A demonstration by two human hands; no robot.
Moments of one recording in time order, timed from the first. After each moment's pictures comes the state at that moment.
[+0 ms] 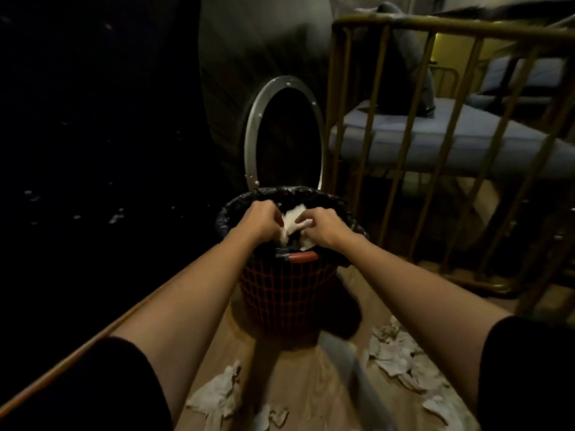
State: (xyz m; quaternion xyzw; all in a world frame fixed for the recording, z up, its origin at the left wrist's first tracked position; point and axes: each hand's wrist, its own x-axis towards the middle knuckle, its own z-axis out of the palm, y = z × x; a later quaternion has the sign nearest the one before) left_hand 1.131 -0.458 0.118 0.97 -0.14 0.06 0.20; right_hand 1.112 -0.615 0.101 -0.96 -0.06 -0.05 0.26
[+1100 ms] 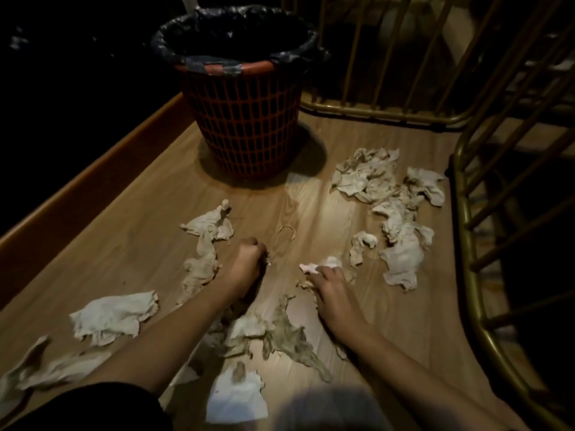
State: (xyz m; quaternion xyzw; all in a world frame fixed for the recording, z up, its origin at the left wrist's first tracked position) left_hand 0.878 -0.423 -0.172 0.96 -0.25 -0.05 0.13; right_hand 0.757 -0.607 -0.192 -0.97 0.00 -0.03 0.23
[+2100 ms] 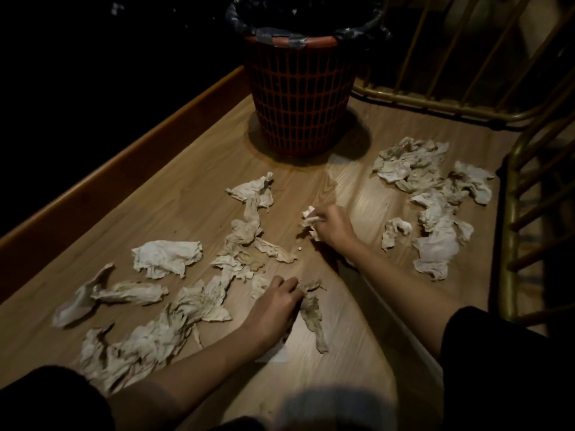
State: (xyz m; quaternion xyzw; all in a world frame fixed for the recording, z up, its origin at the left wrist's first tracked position) left_hand 0.720 -0.401 -0.162 0.95 -0.29 -0.08 0.13; right_hand 0.852 -0.569 -0.154 -0.93 0.01 -0.01 0.38
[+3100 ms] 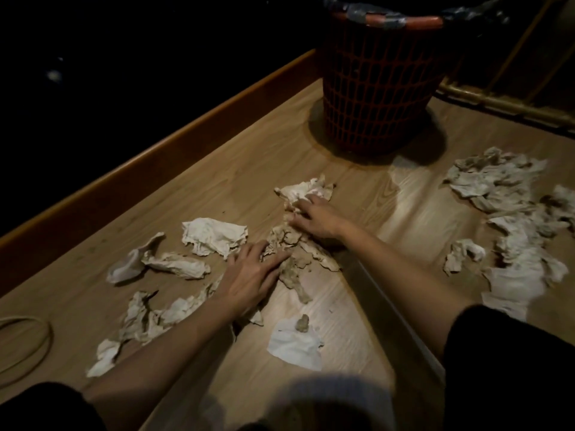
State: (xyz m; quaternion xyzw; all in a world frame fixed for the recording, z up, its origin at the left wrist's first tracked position) left_hand 0.754 -0.291 -0.166 0.99 -0.10 -0.08 0.08; right_hand 0.904 -0.466 -0.170 -0.93 -0.22 0.18 0.21
